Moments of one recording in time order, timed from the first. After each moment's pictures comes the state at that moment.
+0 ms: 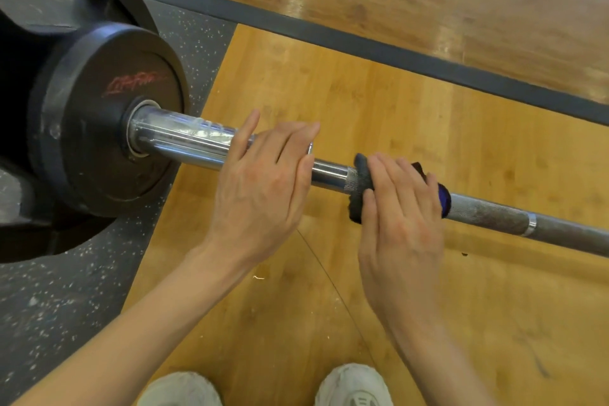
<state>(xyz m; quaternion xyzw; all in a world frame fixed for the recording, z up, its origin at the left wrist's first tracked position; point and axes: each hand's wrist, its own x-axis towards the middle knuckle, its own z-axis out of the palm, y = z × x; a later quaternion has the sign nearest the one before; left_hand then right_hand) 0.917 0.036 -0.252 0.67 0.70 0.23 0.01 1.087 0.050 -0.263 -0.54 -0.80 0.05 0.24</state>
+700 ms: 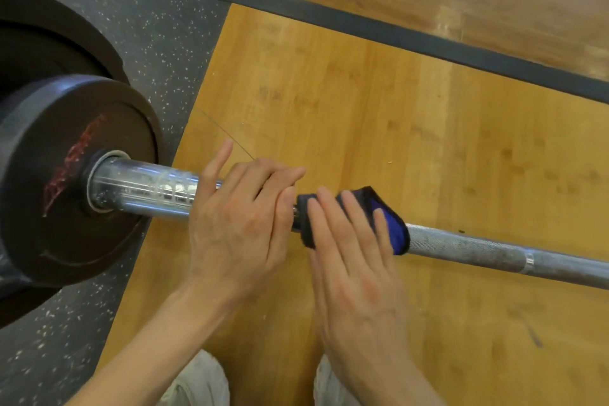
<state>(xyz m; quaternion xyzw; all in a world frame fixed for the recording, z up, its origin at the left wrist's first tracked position) 0.927 -0.021 -0.248 0.66 0.72 0.22 -0.01 1.083 -0.027 -0.255 -0.46 -0.87 0.07 0.16</state>
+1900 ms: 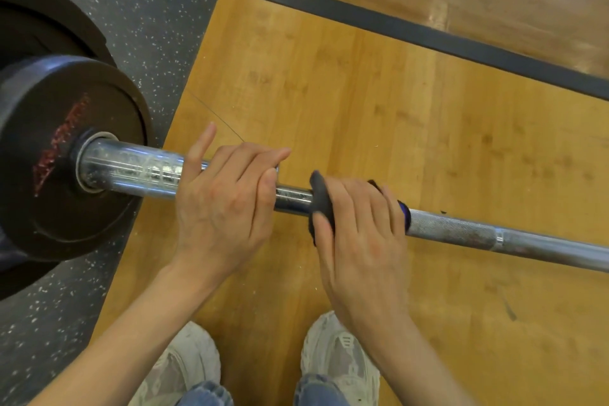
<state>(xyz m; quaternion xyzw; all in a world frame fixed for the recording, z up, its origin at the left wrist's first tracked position) 0.930 -0.032 -0.255 0.65 0.72 0.24 -0.05 1.098 -0.015 -0.244 -0.52 -0.84 0.06 0.14</state>
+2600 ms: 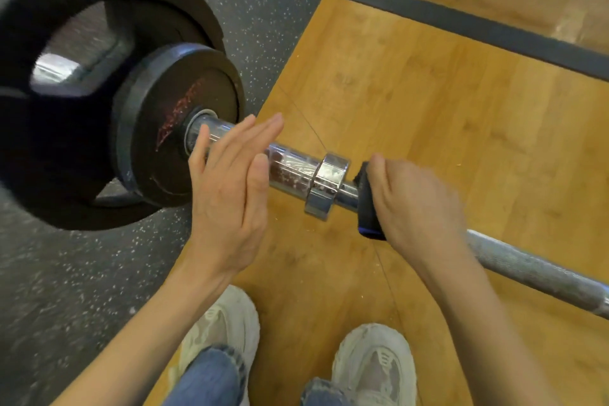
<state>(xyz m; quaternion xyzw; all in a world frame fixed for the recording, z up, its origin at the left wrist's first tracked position) 0.910 -0.073 -0.235 0.51 0.80 0.32 0.02 1.065 0.052 -0.221 -0.42 -0.89 0.15 -0.09</state>
